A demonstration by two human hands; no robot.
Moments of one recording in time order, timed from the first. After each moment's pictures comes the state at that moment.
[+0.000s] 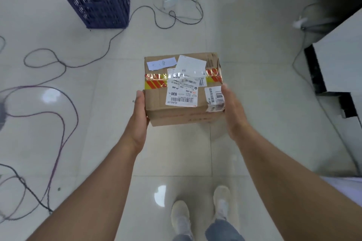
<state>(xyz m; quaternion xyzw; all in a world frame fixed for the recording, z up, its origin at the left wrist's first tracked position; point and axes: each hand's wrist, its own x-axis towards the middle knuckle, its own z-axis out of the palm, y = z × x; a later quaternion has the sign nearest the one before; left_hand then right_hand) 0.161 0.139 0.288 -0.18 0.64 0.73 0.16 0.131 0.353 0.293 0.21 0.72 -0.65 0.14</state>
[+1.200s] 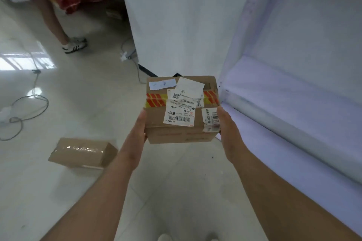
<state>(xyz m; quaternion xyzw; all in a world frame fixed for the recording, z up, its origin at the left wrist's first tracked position) 0.349 0.555 0.440 0.18 0.67 0.60 0.41 0.504 0.703 0.446 0.44 0.58 -0.65 -0.21</state>
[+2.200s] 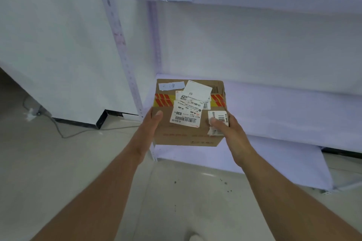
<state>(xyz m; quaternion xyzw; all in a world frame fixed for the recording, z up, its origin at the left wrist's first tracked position) 0.450 0.815 0.460 0.44 0.58 0.45 0.52 0.667 0.852 0.459 0.53 0.50 -0.58 -0.36</state>
